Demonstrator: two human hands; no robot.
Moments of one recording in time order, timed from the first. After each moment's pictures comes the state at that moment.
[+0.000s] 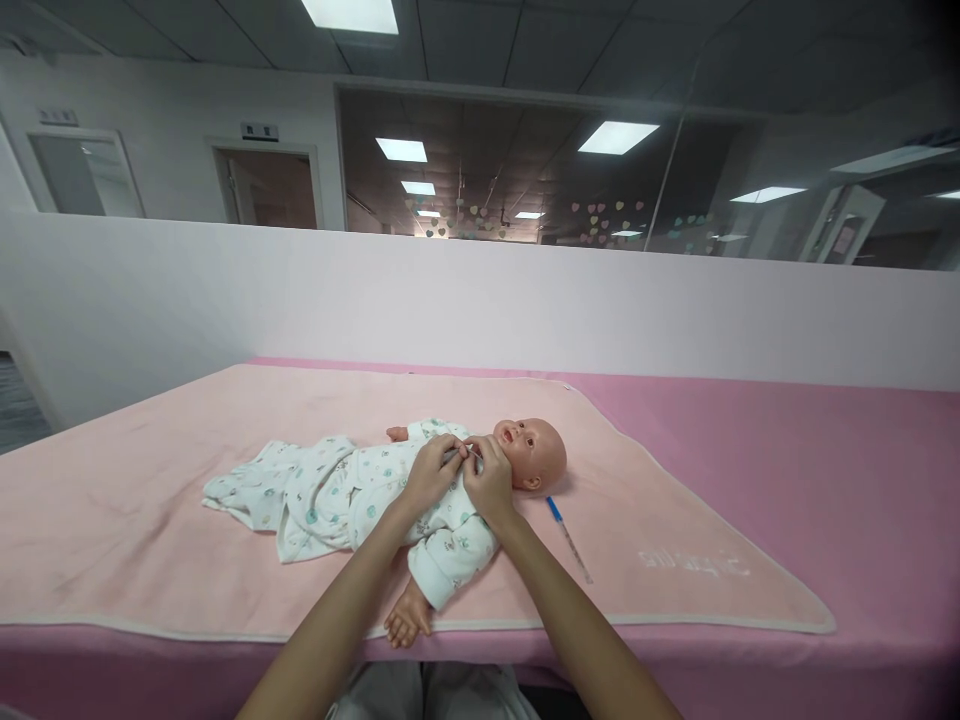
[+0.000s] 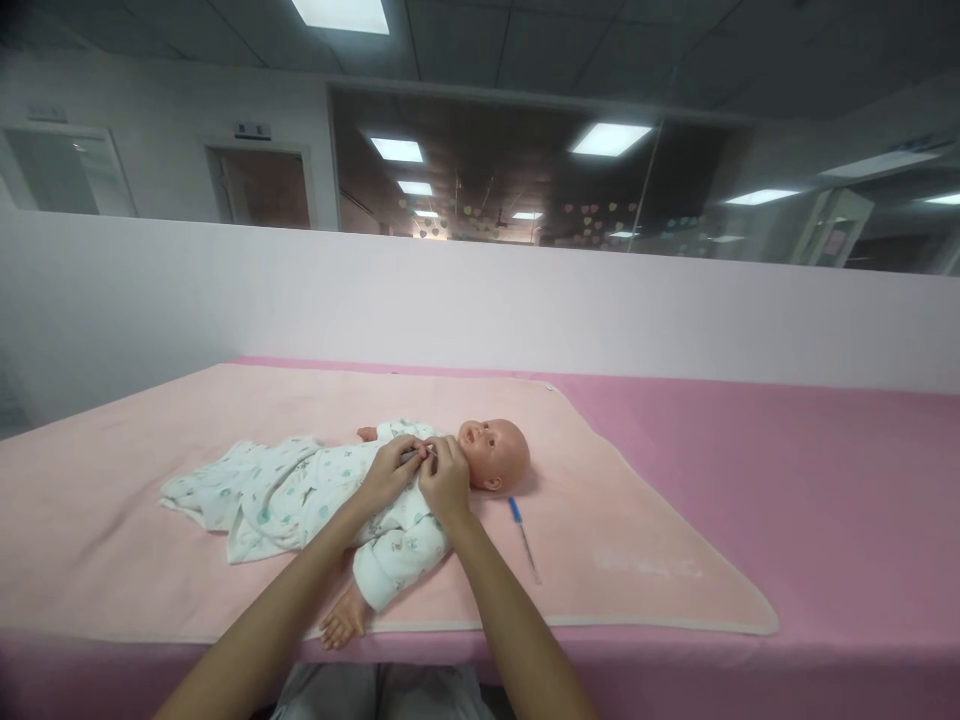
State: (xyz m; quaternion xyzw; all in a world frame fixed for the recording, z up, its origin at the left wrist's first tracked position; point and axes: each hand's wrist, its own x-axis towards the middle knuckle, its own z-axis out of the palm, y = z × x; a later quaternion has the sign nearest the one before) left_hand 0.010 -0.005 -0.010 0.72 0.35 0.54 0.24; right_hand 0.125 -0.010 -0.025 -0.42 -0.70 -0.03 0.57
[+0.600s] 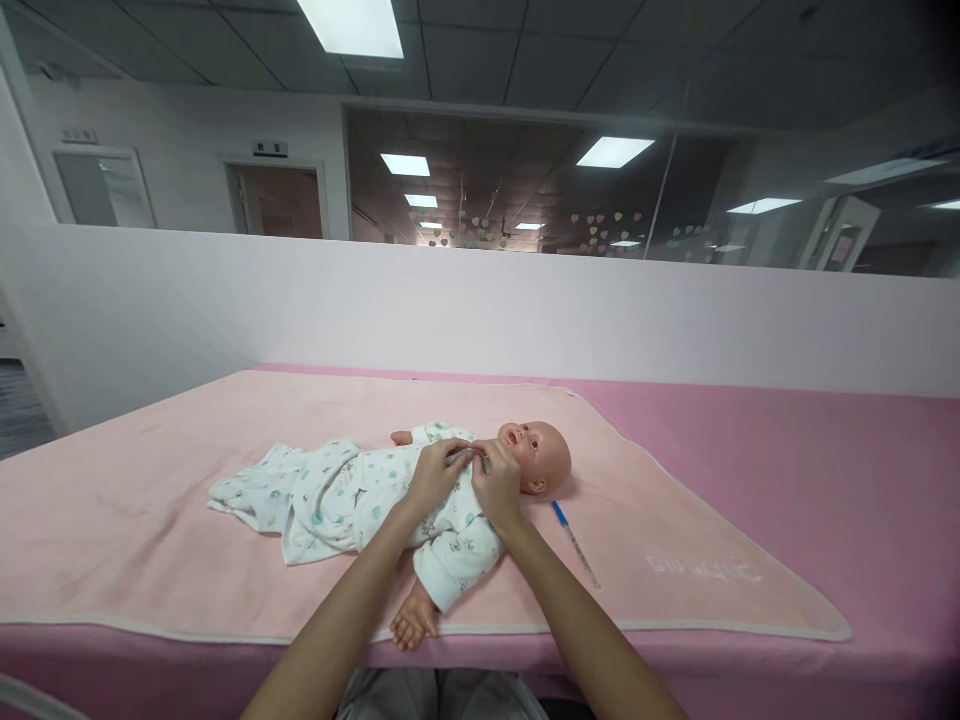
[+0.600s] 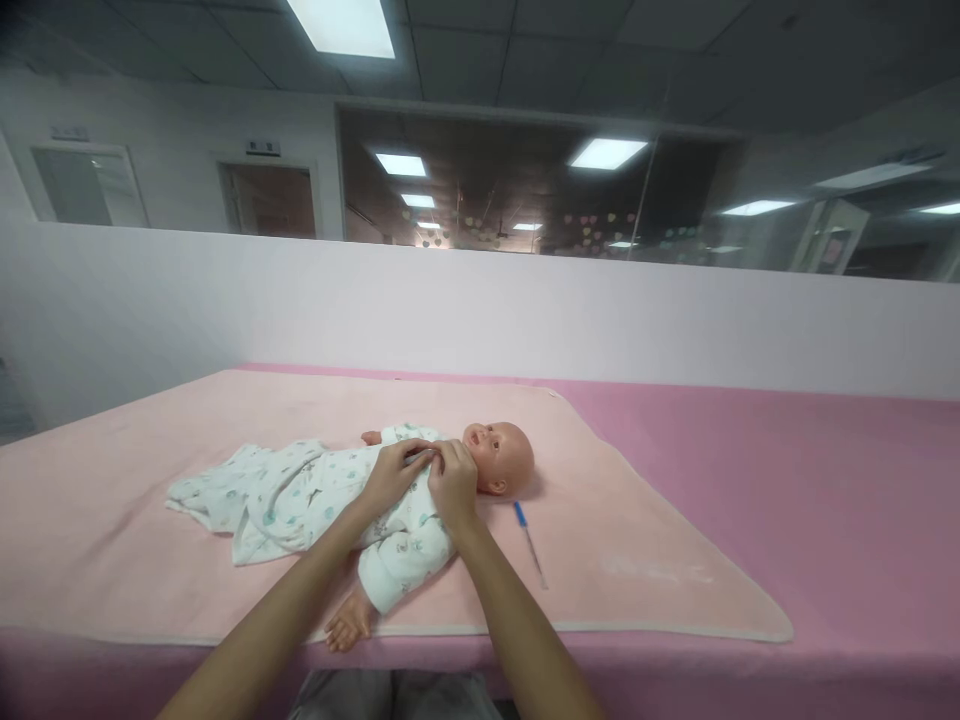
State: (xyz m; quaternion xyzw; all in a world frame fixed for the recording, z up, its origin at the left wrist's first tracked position) left_hand 0.008 -0.003 -0.010 0.74 0.36 0.52 0.22; right_hand 0.129 -0.004 -0.028 -0.42 -0.69 -0.07 0.58
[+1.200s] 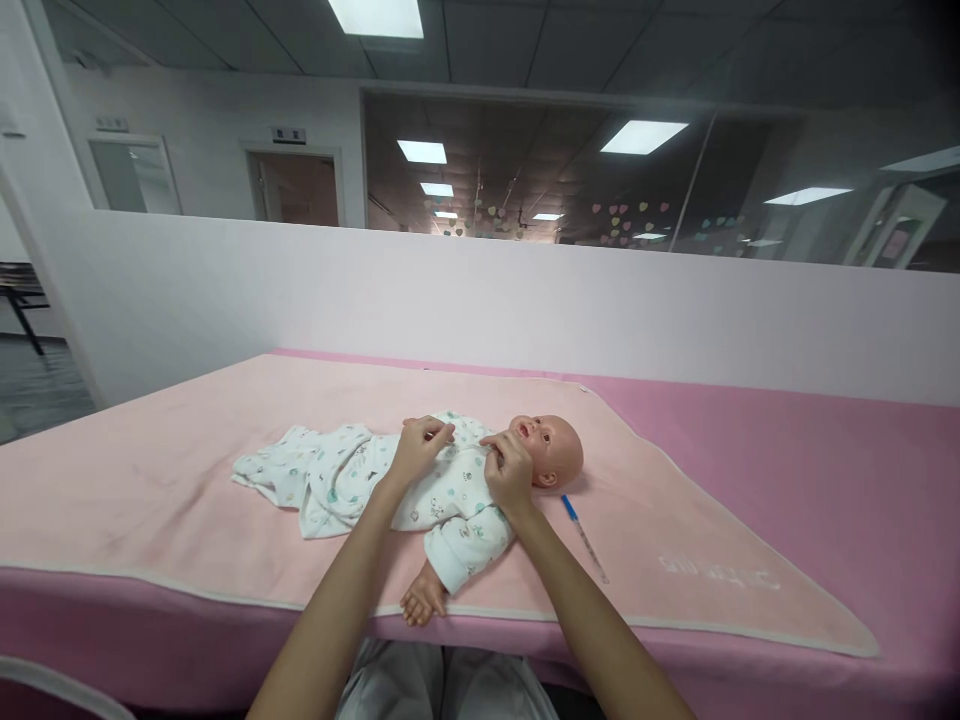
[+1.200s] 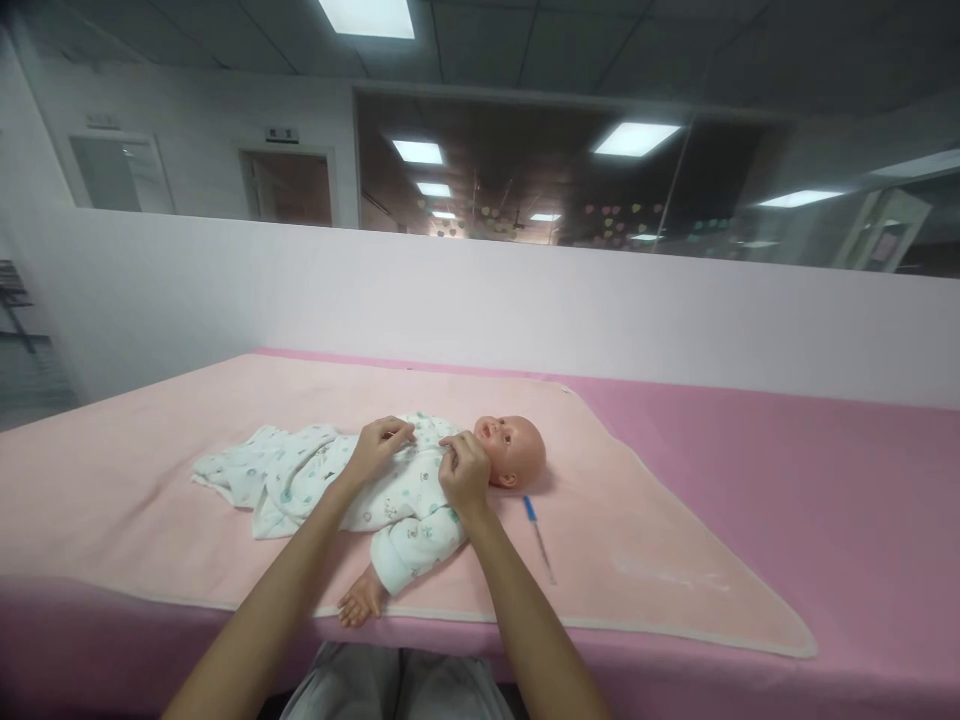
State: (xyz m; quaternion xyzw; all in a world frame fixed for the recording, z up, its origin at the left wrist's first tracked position) left_hand -0.028 -0.006 0.006 0.72 0.44 0.51 0.18; right_hand 0.133 -0.008 -0.025 -0.38 -0.70 -0.05 0.60
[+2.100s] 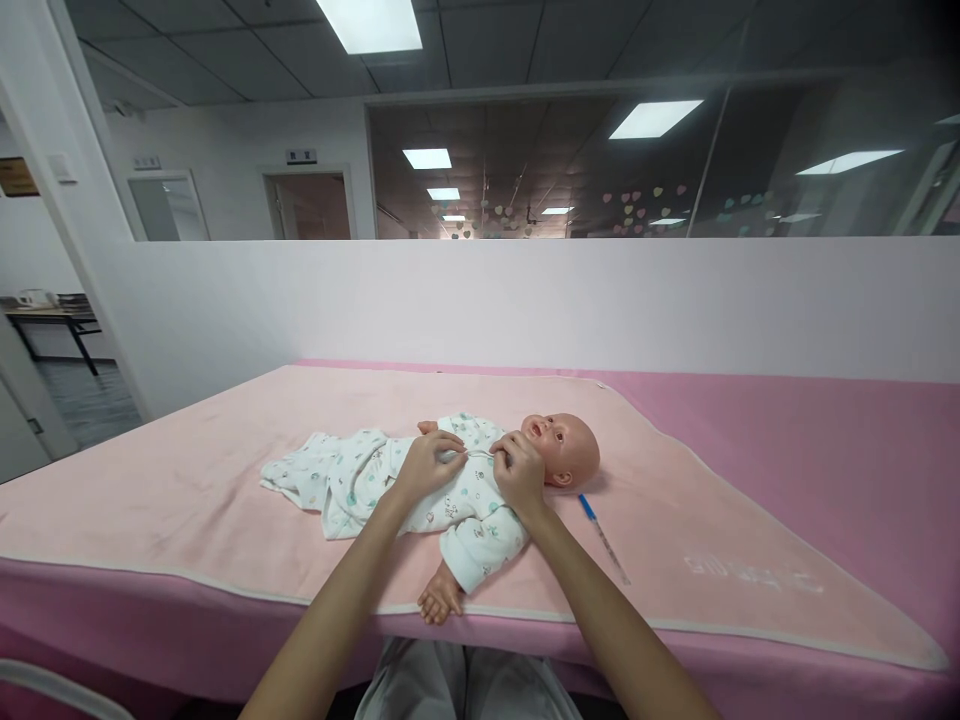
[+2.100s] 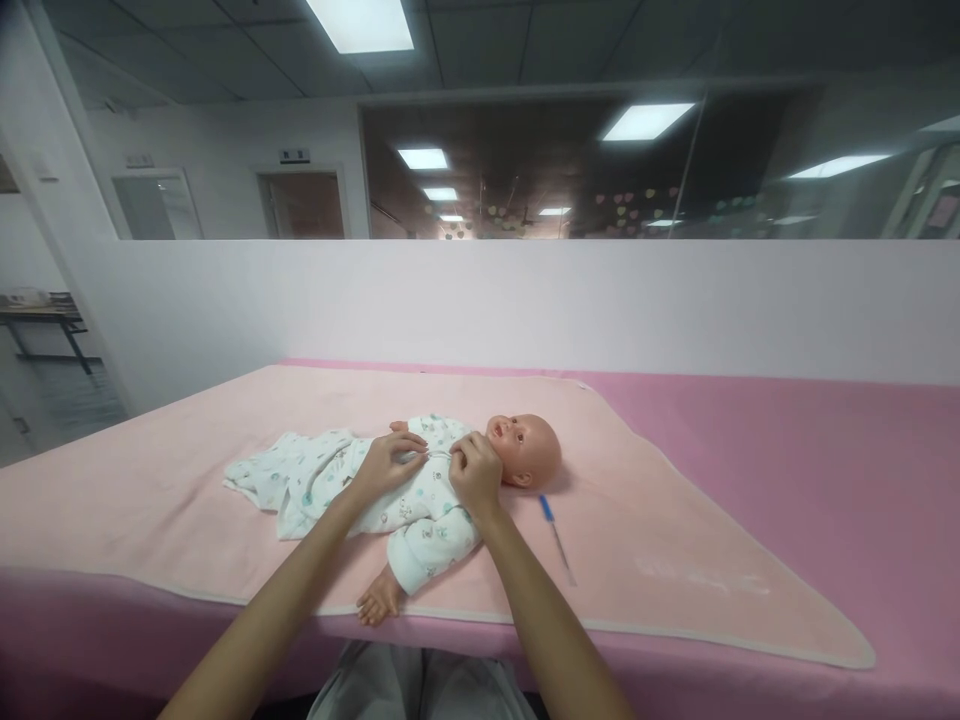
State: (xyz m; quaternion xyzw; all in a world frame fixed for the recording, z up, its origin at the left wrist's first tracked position) left_hand -0.039 -0.012 -0.009 0.78 0.41 0.47 0.08; right_hand 0.128 -0.005 -0.029 -0.41 -0.71 -0.07 0.57
